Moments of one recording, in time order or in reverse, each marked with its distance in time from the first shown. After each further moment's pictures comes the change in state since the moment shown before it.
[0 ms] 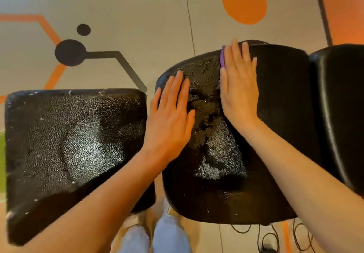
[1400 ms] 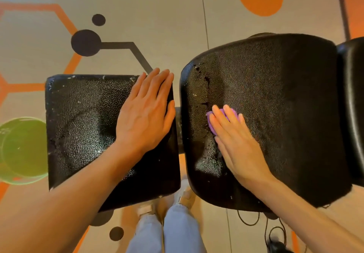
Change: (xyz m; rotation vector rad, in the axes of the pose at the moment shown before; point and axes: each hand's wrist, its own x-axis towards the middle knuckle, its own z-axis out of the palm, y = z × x) left_hand -0.031 -0.075 -0.047 0.181 -0.046 0.007; right_hand -0.129 -0.029 0.011 -0.008 -0.228 -0.373
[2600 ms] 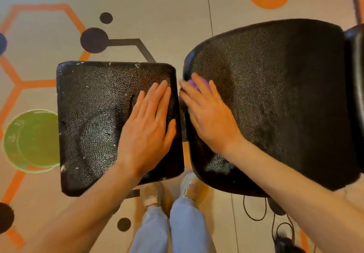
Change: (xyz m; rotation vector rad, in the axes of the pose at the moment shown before) left_hand -0.063 0.014 0.006 -0.031 0.030 0.013; right_hand 0.055 -0.036 0.016 -0.153 0.086 -0.144
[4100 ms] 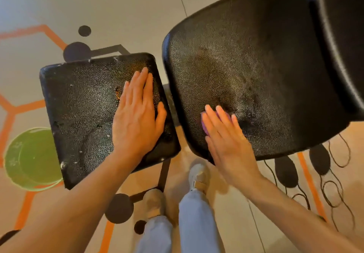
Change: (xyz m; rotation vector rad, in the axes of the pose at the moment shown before) left_hand -0.002 0.004 0.000 0.002 0.002 -0.009; right_hand -0.130 -0.043 -0.008 0.066 -0.070 0.379
